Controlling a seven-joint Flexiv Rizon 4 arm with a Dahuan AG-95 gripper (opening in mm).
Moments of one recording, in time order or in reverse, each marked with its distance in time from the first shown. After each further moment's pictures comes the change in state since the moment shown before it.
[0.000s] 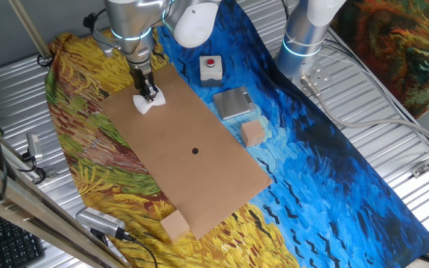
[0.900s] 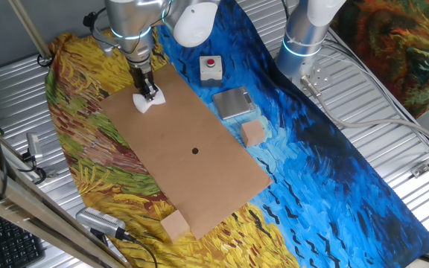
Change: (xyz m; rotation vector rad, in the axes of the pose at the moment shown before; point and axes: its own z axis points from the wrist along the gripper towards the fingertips) arm 0.001 -0.006 0.001 0.005 0.000 -0.006
